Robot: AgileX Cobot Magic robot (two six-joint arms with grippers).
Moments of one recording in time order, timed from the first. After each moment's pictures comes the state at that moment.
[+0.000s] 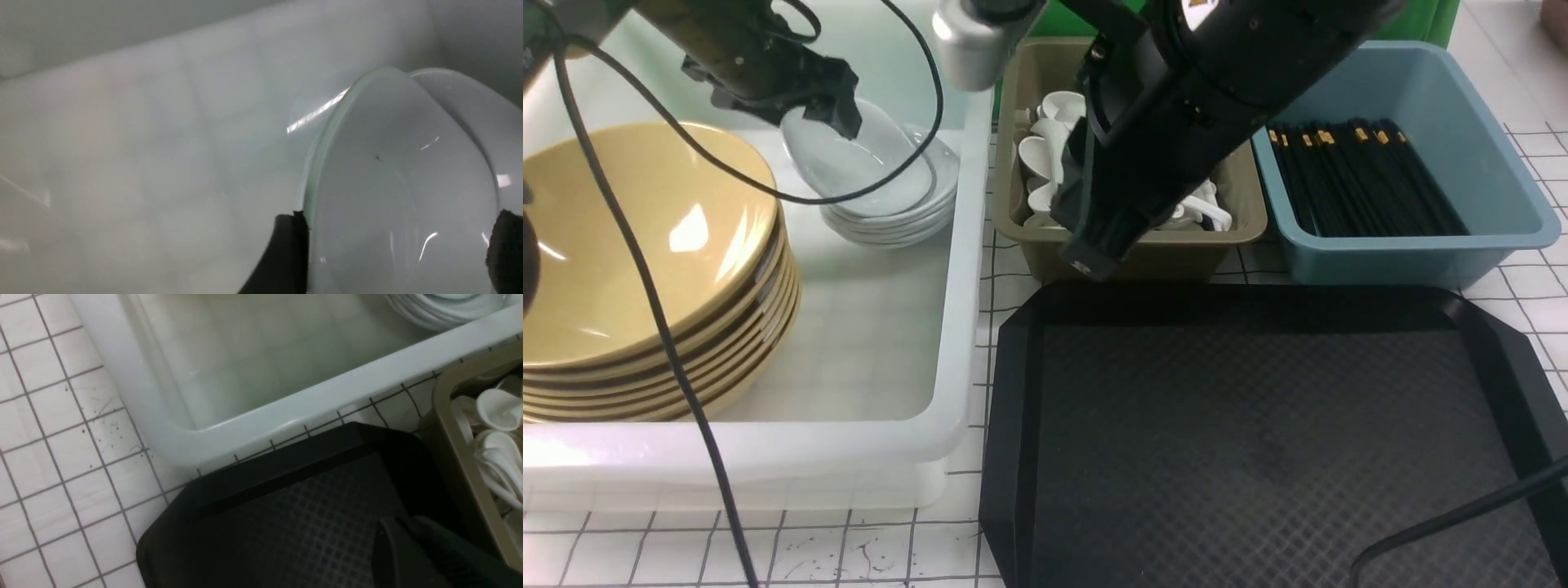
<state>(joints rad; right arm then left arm) 0.76 1.67 -1.79 0.06 1.19 -0.37 -0.01 2.21 -2.16 -0.23 1.08 0.35</state>
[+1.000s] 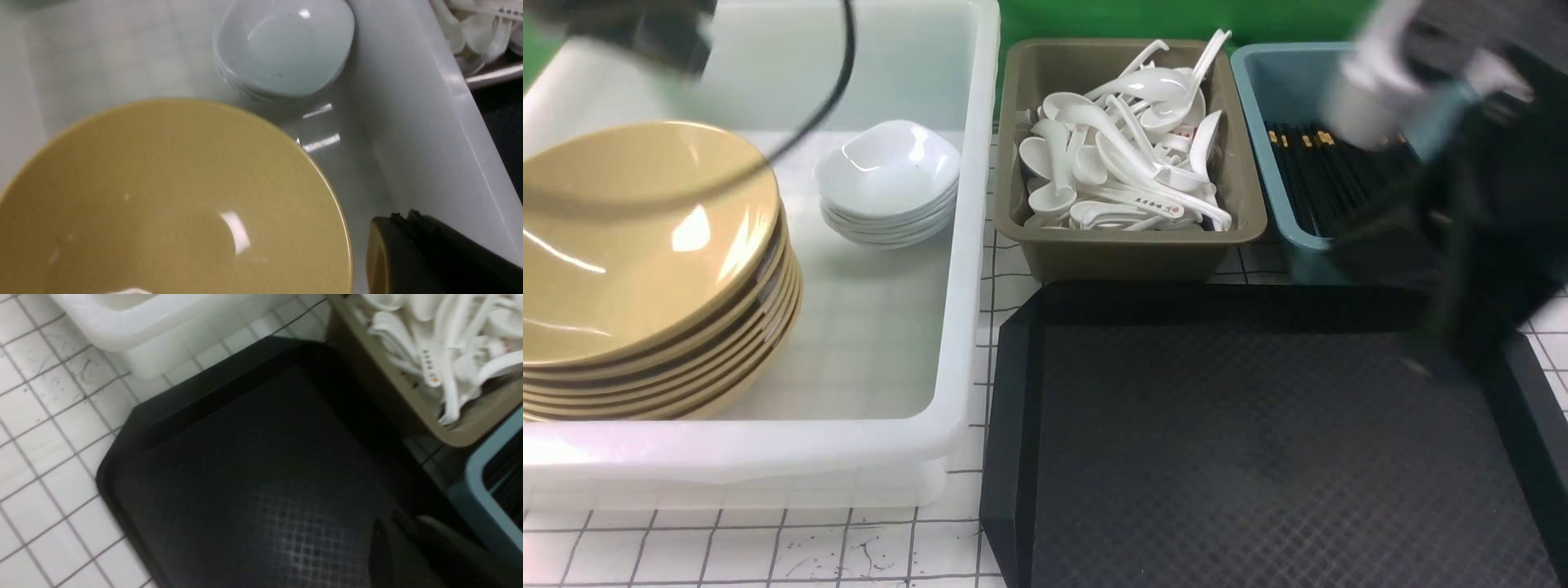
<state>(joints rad) 0.67 1.07 -1.17 -0.07 0.93 -0.20 -0.05 1.39 -1.55 -0.17 1.20 0.26</state>
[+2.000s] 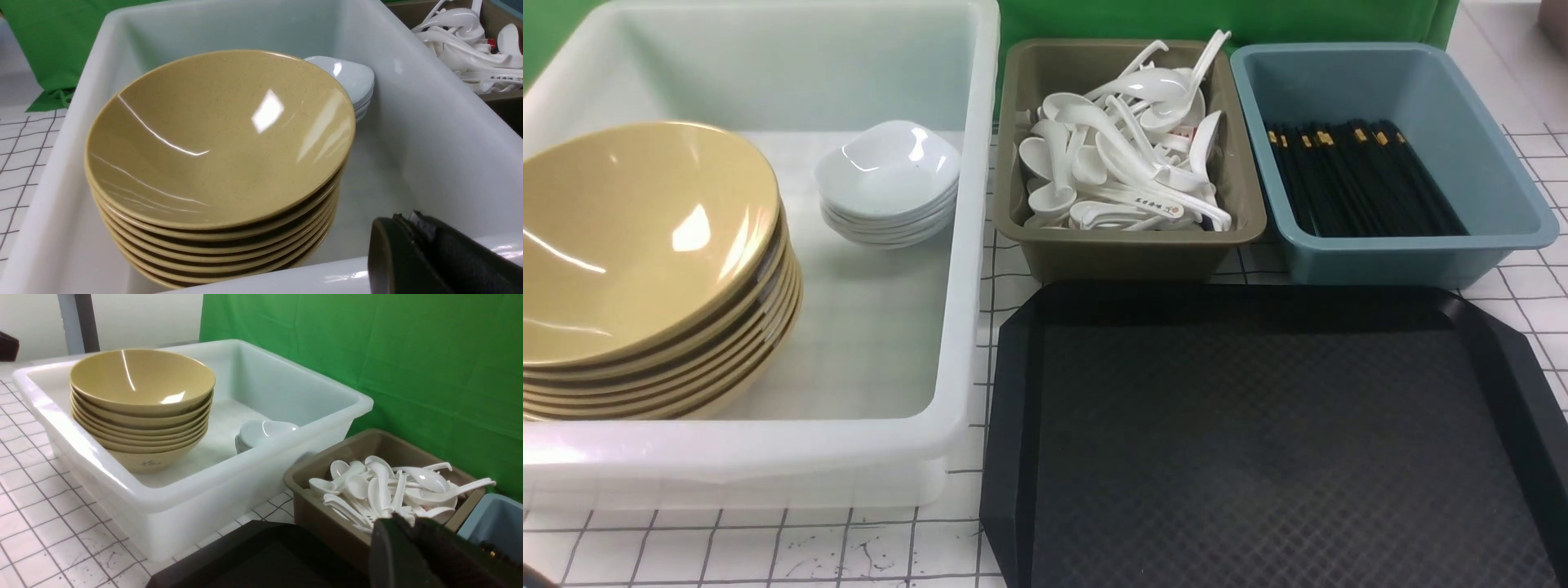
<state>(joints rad) 0.66 0.44 -0.69 0.03 0.46 -0.19 -0.05 0.26 -0.55 -0.07 0.69 0.15</state>
